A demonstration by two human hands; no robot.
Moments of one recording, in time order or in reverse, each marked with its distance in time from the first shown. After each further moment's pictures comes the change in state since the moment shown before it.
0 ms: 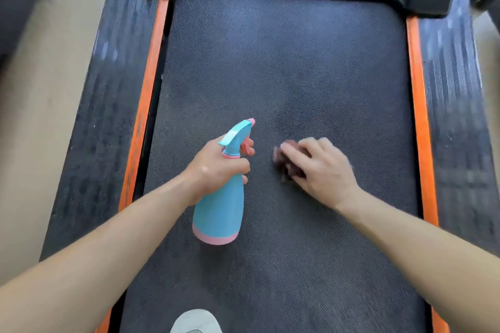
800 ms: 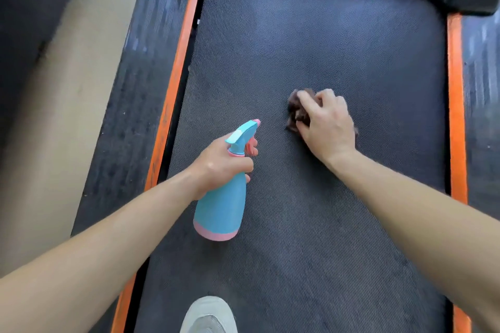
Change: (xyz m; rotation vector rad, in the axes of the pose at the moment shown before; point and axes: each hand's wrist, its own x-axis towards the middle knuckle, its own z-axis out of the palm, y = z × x) left_hand -0.010 -0.013 -0.025 -0.005 0.029 -0.040; right_hand 0.091 -0.005 0.014 0.043 0.043 0.346
